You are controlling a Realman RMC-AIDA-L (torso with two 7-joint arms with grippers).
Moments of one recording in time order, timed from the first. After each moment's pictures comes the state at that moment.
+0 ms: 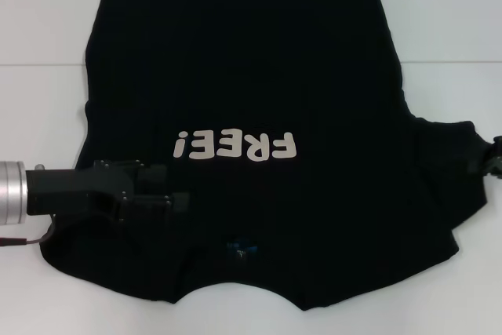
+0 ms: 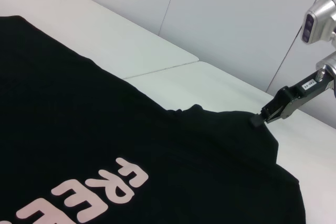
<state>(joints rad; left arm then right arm) -0.55 -2.02 0.63 0.66 2.12 1.56 -1.55 0.71 1.91 -0.52 -0.61 -2.57 -1.28 2.58</state>
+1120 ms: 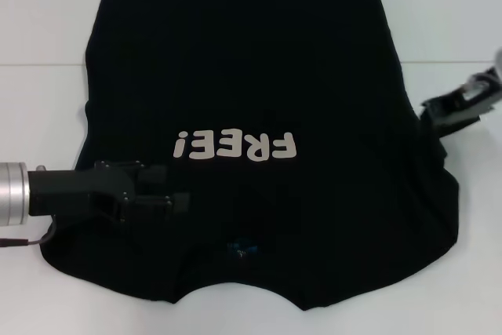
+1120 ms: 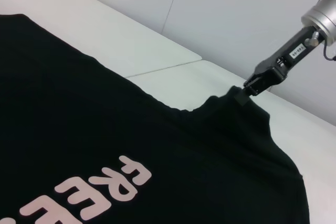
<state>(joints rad) -0.55 -2.02 0.63 0.66 2.12 1.55 -1.55 1.00 1.98 -0.77 -0.71 -2.85 -1.33 2.60</state>
